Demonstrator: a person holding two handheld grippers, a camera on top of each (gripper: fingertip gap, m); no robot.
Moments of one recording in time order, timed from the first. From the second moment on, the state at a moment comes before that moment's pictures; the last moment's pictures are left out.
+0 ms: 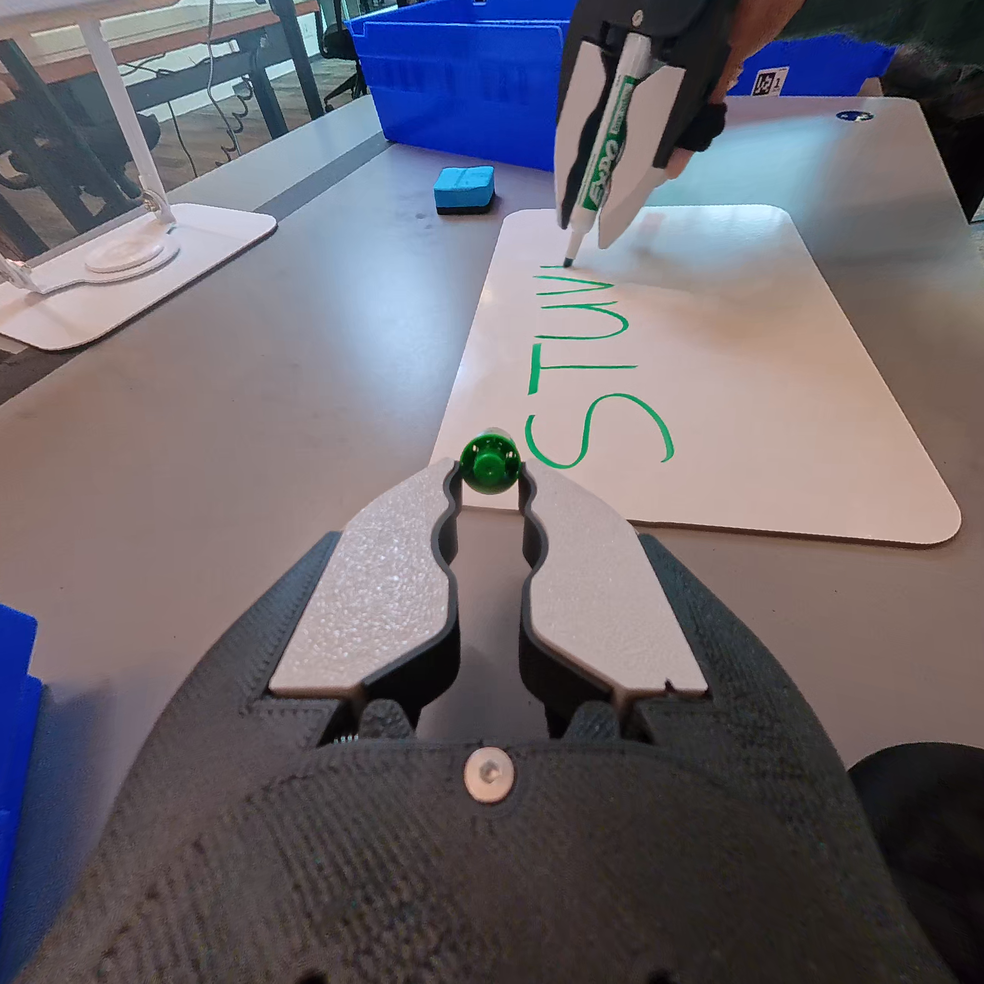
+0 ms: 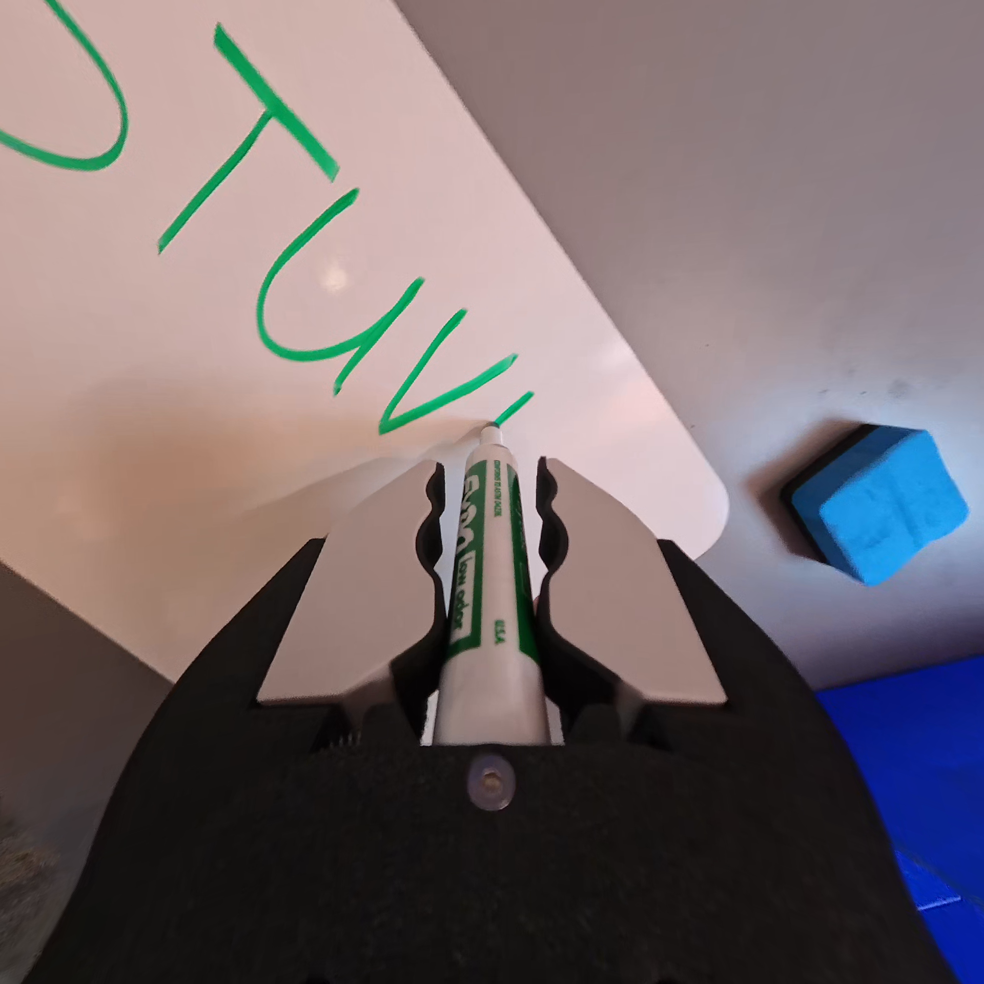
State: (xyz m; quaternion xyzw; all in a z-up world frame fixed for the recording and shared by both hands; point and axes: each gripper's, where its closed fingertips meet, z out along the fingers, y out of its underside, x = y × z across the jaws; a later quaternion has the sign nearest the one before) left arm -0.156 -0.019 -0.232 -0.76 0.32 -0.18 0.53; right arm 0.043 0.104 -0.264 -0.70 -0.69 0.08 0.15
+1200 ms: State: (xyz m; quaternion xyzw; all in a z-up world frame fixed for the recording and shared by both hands) left arm -0.157 -0.018 -0.232 -0.76 0.32 -0.18 0.53; right arm 0.057 0.132 -0.264 -0.70 -0.69 0.03 0.15
